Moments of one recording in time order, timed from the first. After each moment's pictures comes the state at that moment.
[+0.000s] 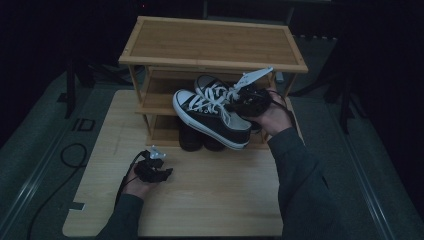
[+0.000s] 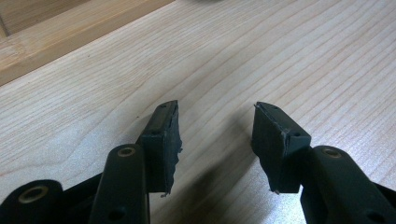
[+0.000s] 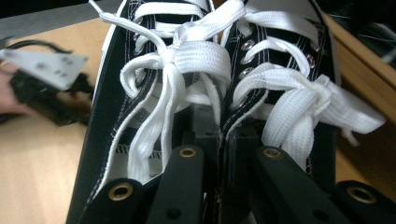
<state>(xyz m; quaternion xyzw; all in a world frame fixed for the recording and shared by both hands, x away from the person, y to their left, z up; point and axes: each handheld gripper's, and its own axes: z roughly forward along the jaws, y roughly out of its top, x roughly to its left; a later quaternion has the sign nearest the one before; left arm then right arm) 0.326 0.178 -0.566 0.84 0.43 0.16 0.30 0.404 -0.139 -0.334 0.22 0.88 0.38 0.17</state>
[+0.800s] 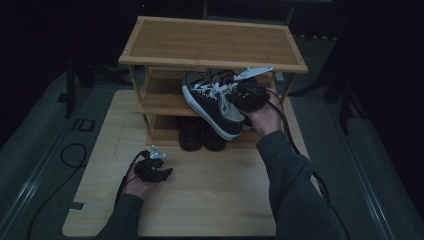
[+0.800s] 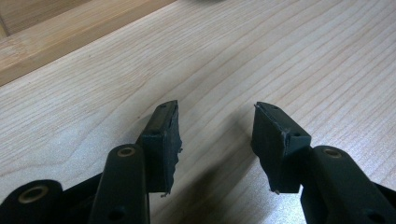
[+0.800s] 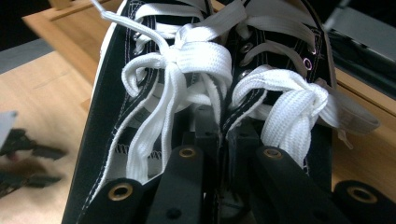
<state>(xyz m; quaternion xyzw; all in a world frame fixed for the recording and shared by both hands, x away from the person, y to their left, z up) 0.327 0.178 -0.566 0.84 0.43 0.16 0.30 0.410 -0.129 -0.337 0.34 0.82 0.39 0.24</state>
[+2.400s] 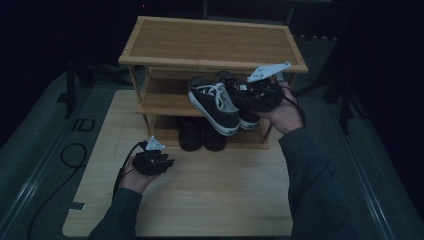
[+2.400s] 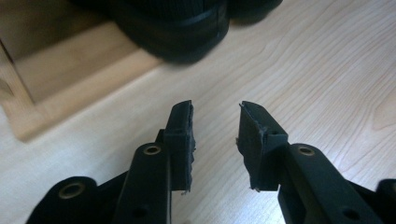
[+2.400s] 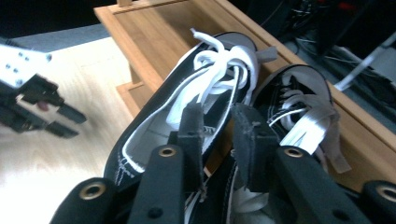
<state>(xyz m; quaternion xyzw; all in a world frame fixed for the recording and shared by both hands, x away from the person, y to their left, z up) 0.323 0.173 -0.506 0.83 0.40 0.15 0.34 0.399 -0.162 -0.315 0.22 0.86 0.41 0.20</state>
